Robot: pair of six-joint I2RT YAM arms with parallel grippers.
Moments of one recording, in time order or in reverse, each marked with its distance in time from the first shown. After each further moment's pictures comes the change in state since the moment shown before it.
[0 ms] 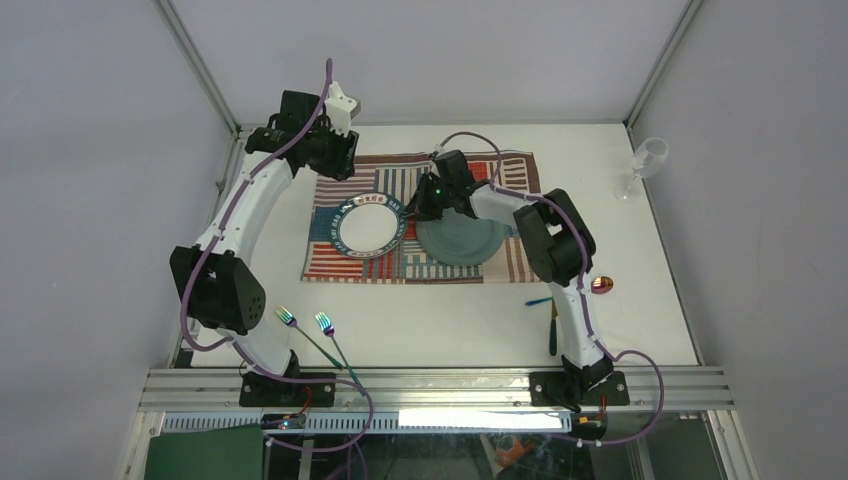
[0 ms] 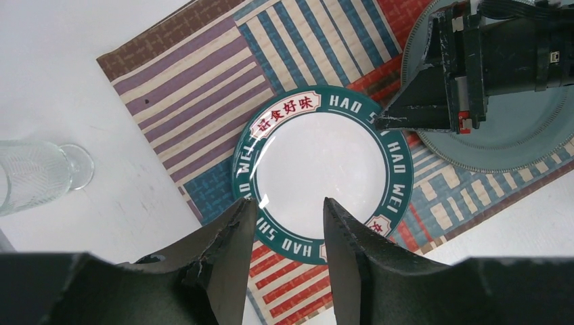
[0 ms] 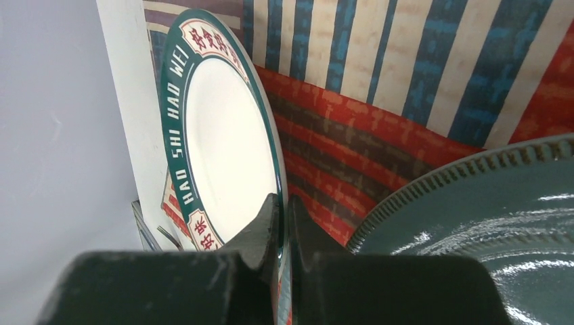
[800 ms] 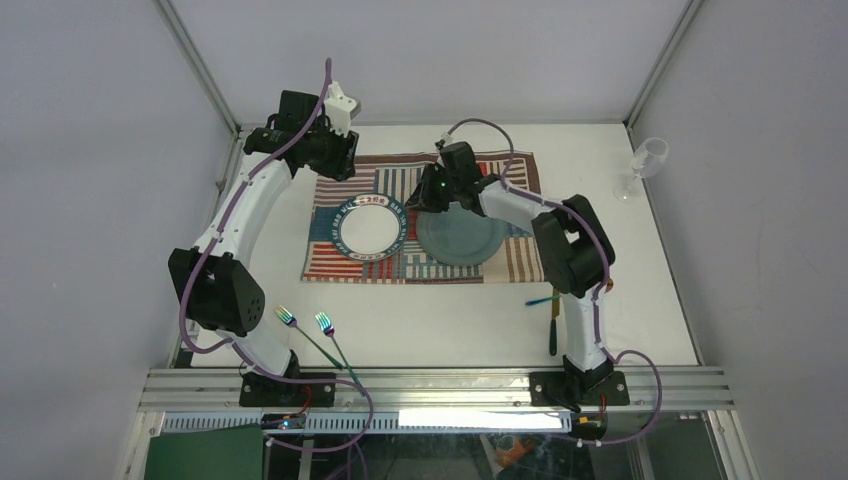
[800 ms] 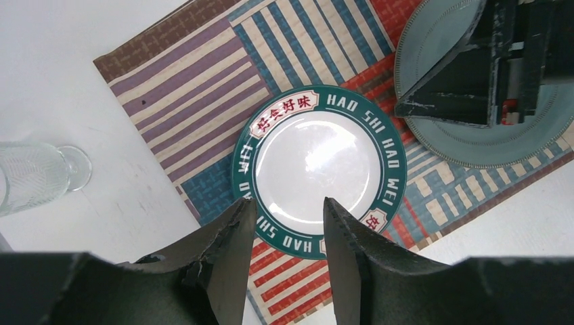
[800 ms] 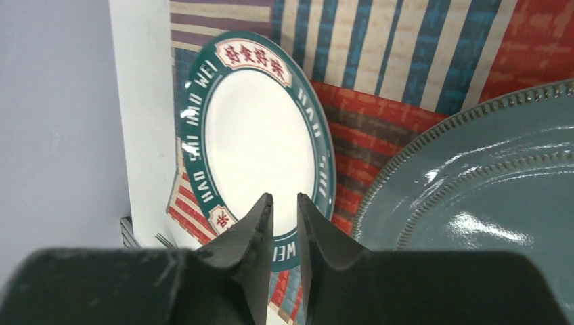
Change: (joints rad) left arm 0.000 -0.017 -0.004 -0.005 0.011 0.006; right arm 0.005 -0.127 -0.057 -0.039 0.106 -0.039
